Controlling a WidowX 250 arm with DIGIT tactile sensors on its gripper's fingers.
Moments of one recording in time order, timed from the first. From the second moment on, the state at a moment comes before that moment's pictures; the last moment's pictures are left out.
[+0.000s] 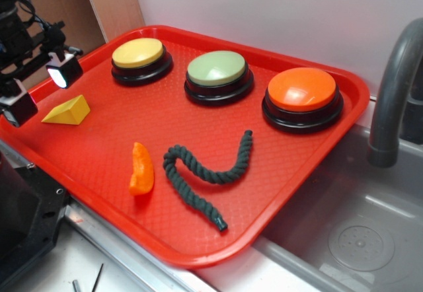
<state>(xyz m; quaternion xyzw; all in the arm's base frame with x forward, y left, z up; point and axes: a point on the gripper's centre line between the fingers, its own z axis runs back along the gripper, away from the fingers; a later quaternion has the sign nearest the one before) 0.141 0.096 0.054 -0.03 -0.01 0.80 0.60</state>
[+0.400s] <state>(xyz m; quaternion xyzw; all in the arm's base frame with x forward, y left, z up) 0.155 0.109 0.039 -0.01 0.00 0.79 0.61</state>
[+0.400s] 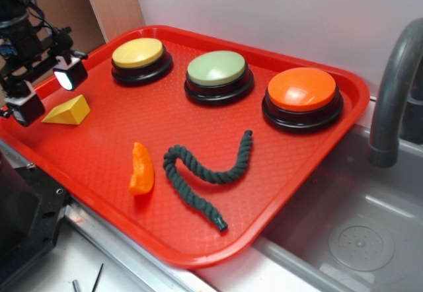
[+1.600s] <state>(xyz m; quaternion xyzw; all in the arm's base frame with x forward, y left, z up) 0.156 0.088 0.024 0.01 0.01 0.71 0.71</state>
